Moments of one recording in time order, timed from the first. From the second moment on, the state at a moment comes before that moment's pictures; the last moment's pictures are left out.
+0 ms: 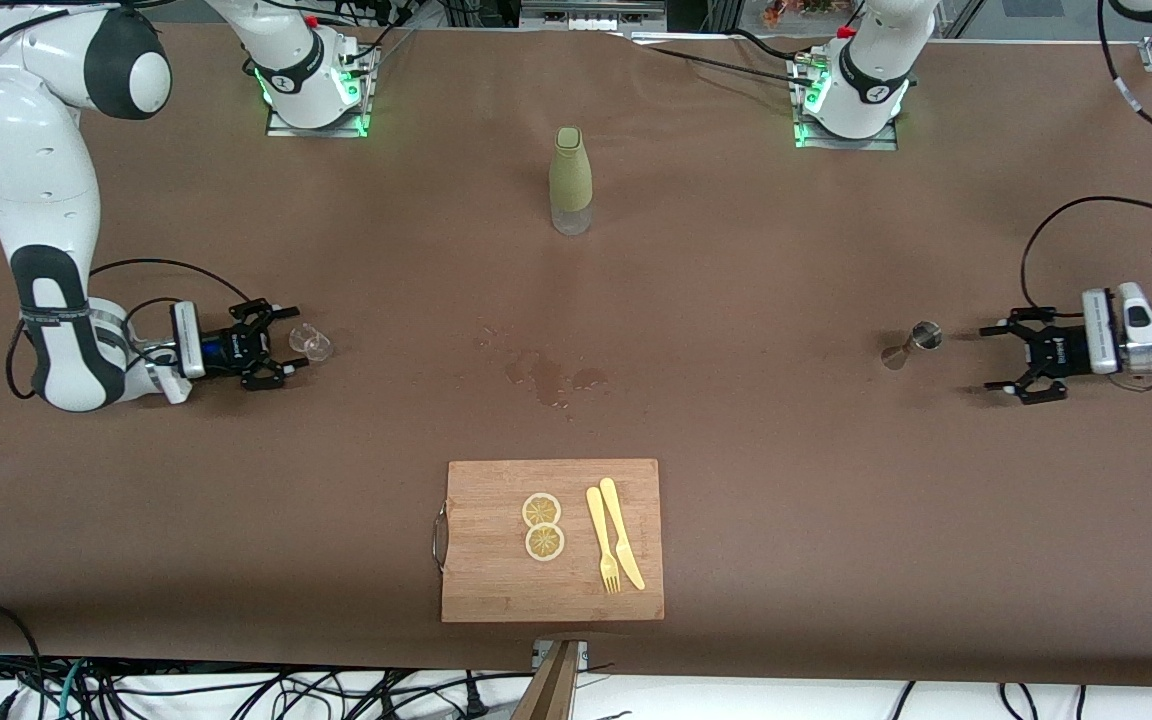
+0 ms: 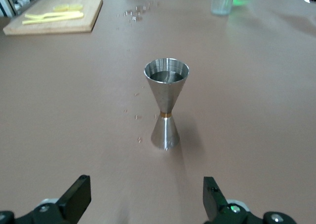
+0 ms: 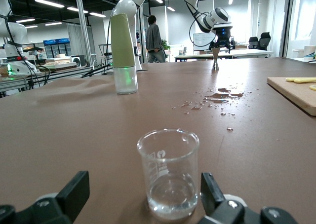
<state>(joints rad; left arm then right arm) 0.70 0.68 -0.17 -1.68 -0.57 1.76 2.46 -0.17 1.00 -0.22 -1.59 1.04 1.30 -2.70</state>
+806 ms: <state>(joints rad) 0.57 0.26 -0.19 -1.69 -0.23 1.77 1.75 -0.17 0.90 -0.36 -1.55 0.92 1.17 -2.51</state>
